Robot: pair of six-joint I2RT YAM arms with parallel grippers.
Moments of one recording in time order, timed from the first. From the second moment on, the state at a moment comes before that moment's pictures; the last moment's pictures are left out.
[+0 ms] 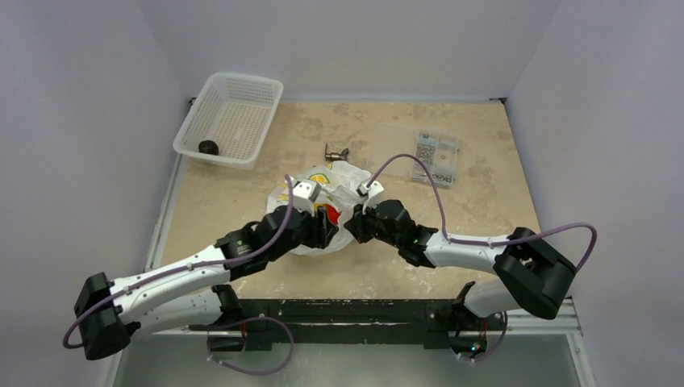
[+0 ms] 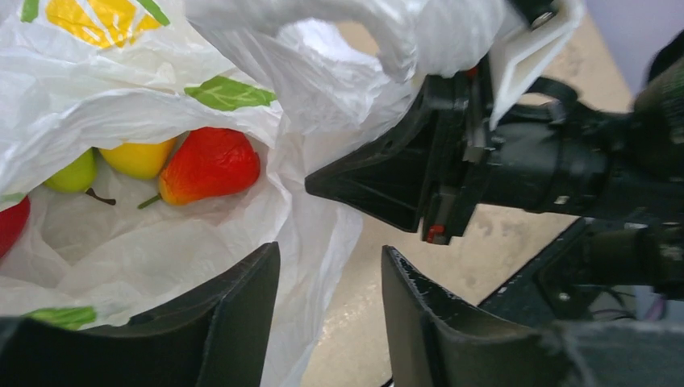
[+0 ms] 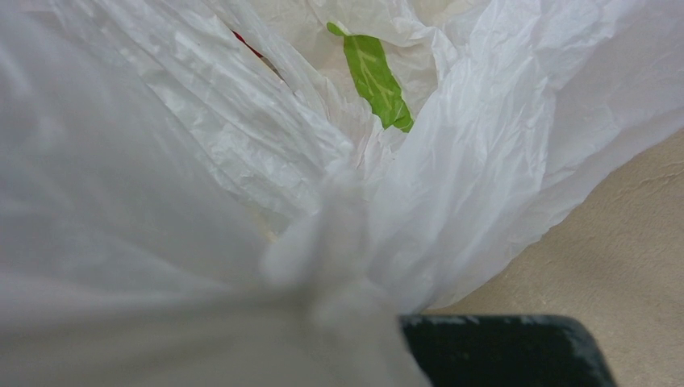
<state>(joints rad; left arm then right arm) -0.98 0.90 0.65 -0.18 -0.23 -0.56 0.89 1.38 0.53 0.42 0.03 0.38</state>
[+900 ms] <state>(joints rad) -0.96 1.44 0.78 -0.06 -0.58 -0.65 0.89 1.36 0.51 0.42 0.03 0.39</state>
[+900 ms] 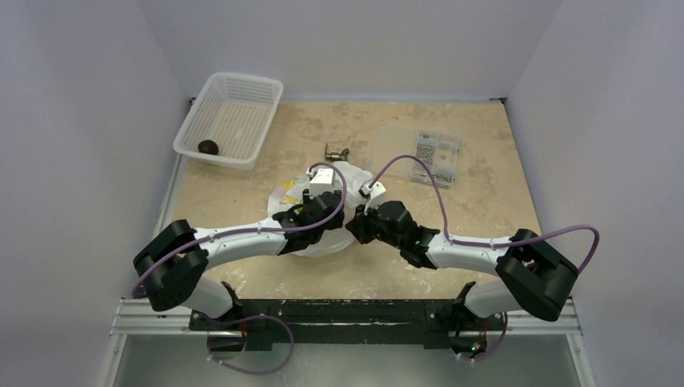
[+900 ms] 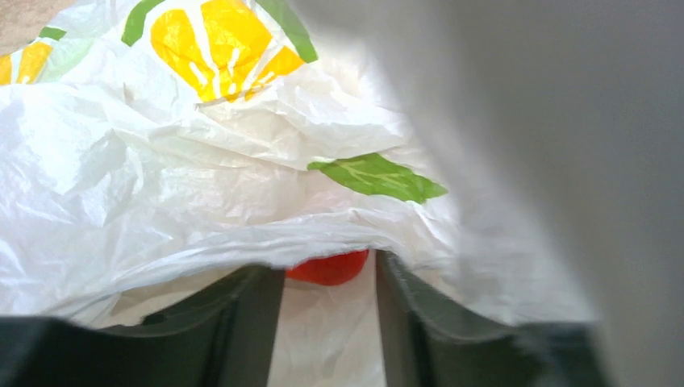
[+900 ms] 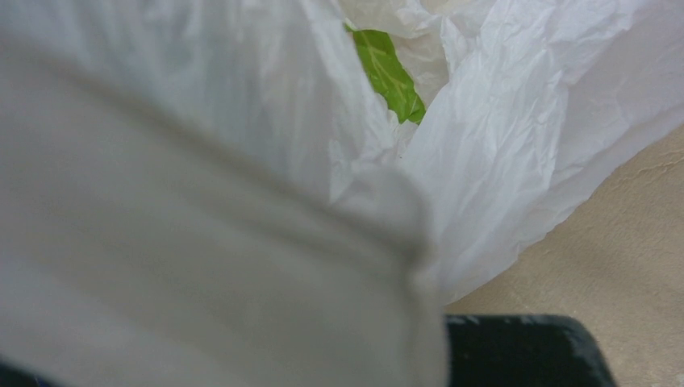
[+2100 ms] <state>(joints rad) -0.91 1.19 0.71 -0.07 -0.46 -0.65 0.86 1.39 0.51 0.43 0.01 0.40</state>
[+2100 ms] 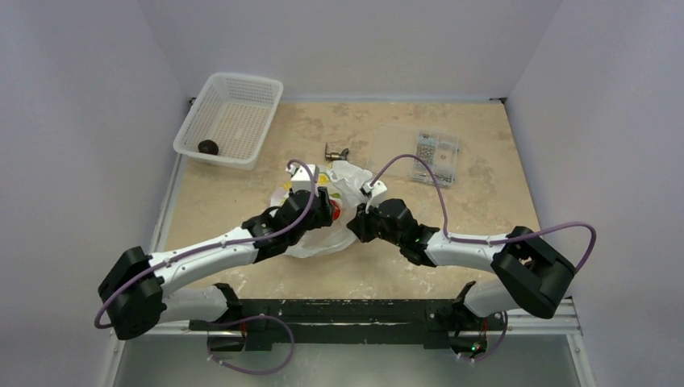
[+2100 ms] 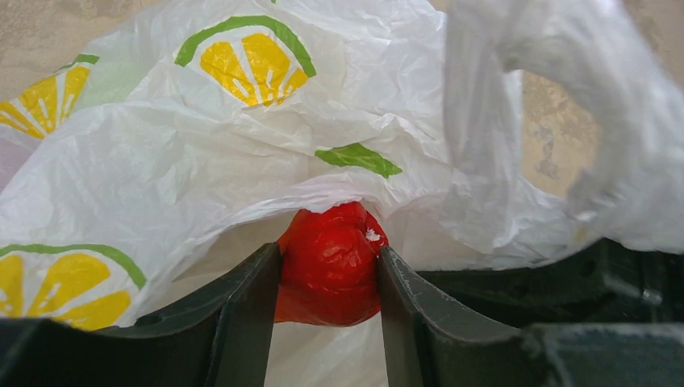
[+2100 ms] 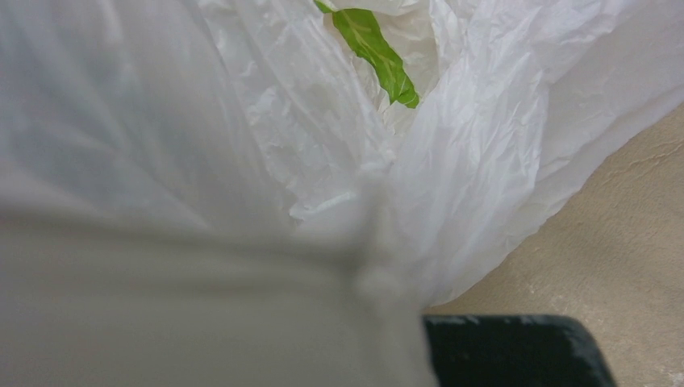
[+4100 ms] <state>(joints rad) 0.02 1.90 1.51 -0.26 -0.28 -0.57 0.85 1.44 0.51 0.44 -0.05 0.41</state>
